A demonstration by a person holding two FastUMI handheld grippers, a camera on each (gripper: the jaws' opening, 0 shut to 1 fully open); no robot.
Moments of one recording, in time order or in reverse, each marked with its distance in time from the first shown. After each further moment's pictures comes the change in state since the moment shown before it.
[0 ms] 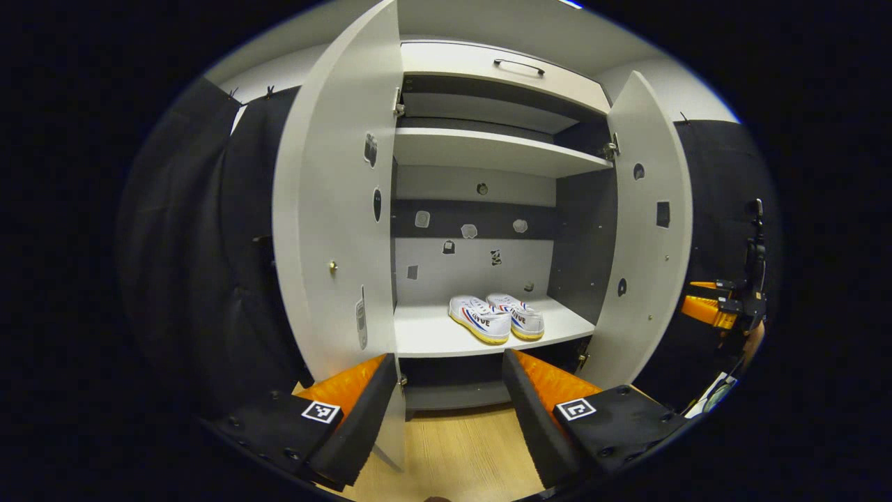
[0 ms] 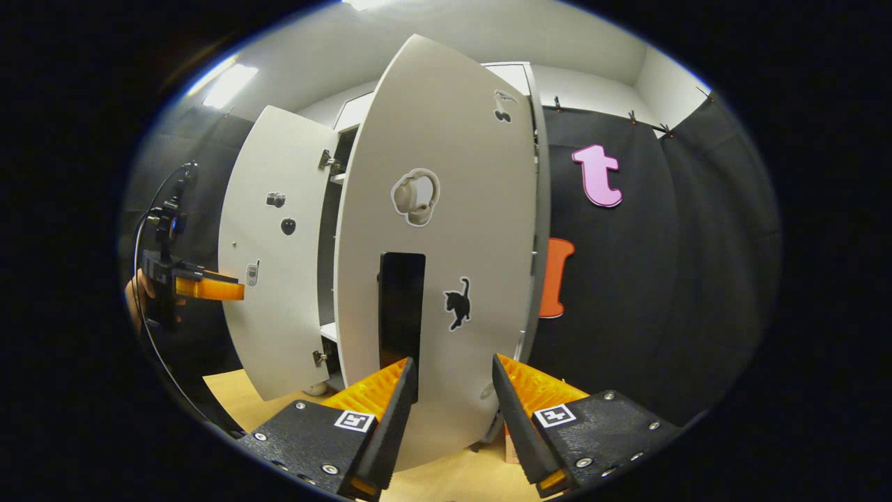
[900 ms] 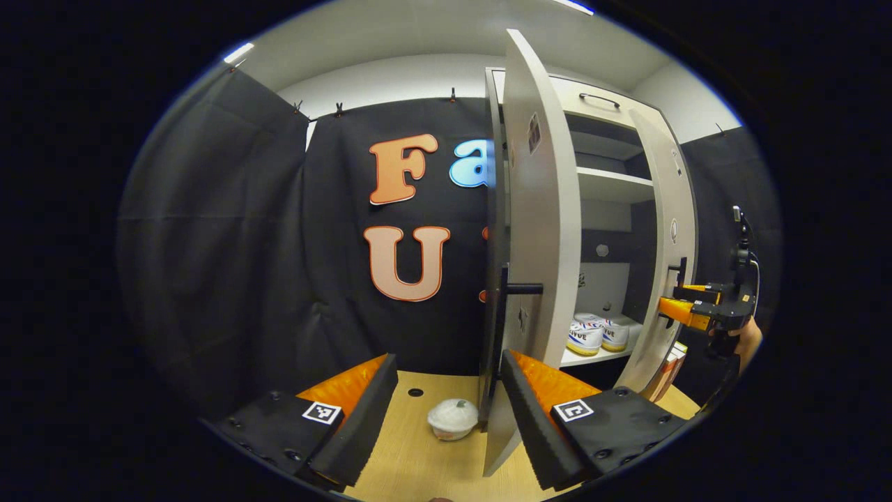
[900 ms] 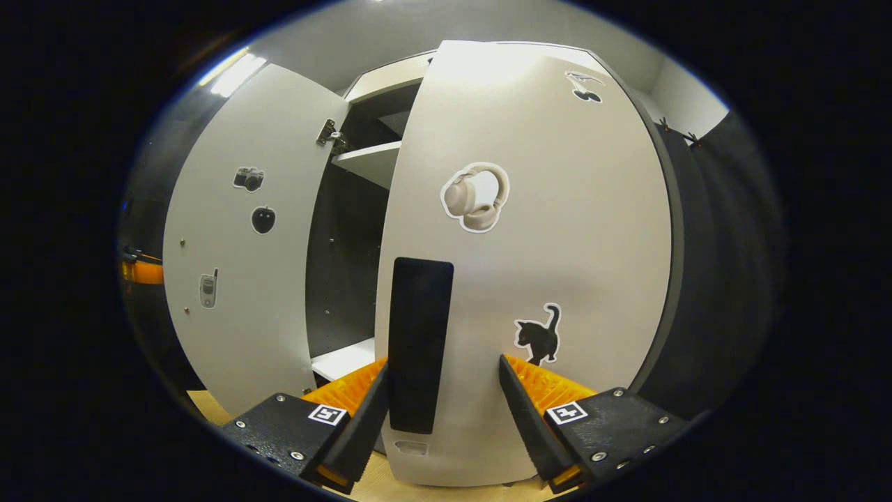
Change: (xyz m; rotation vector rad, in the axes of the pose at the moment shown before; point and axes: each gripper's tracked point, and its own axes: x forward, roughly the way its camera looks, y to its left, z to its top) left arm -0.036 0.155 0.018 0.002 -0.098 0.257; right arm 0.149 0.064 0.011 -0.046 -0.044 -0.087
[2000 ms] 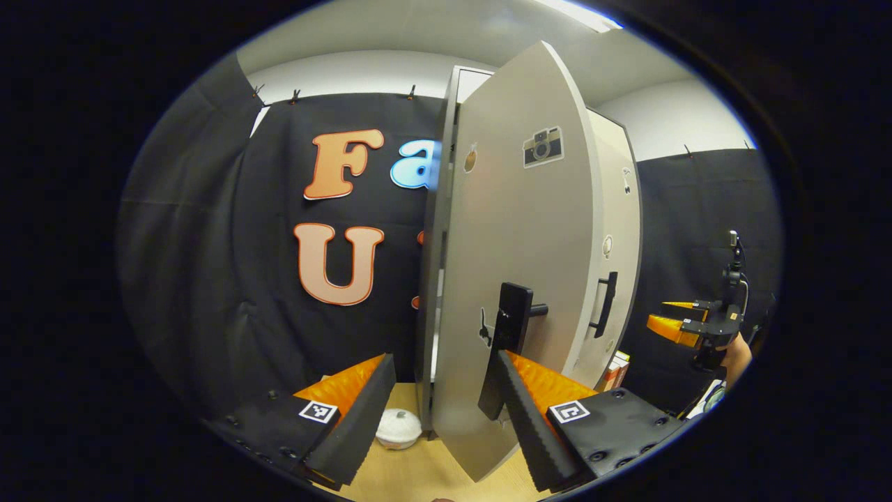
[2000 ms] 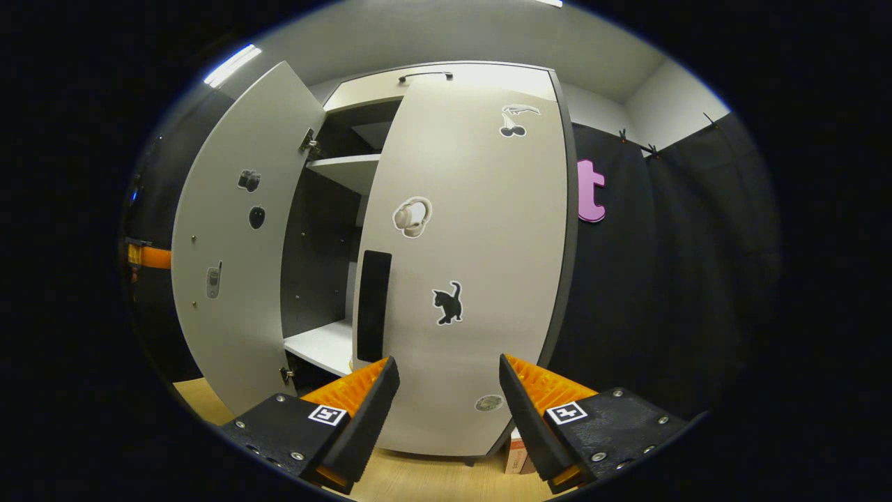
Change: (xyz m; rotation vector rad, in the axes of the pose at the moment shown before) left arm 0.019 -0.070 0.014 -0.051 -0.021 -0.323; right arm -0.118 -0.057 -0.008 -0.020 0.029 -0.173
